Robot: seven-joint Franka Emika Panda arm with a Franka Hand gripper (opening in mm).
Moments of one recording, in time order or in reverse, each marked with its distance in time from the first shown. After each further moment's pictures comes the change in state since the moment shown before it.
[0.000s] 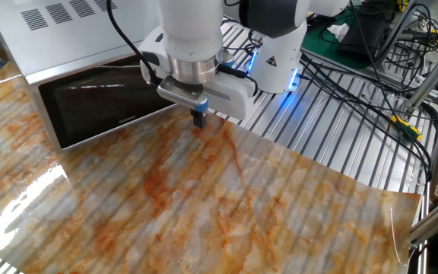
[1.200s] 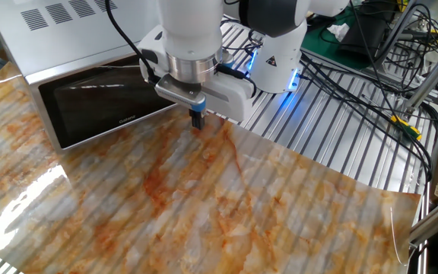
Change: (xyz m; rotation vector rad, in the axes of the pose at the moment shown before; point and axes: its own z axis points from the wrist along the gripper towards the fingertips) arm -0.004 0.000 -0.003 -0.002 -0.021 0.035
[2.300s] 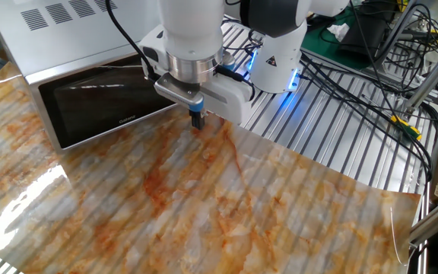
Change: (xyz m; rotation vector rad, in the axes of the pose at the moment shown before) arm 0.000 0.000 -0.001 0.008 -0.005 0.087
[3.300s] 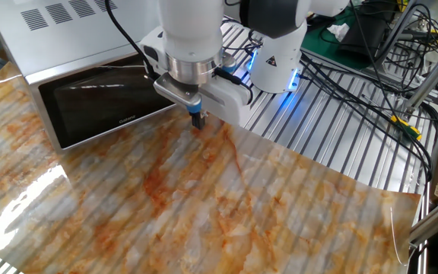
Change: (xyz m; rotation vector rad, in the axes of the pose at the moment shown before) arm 0.002 0.001 0.002 0.030 0.017 0.031
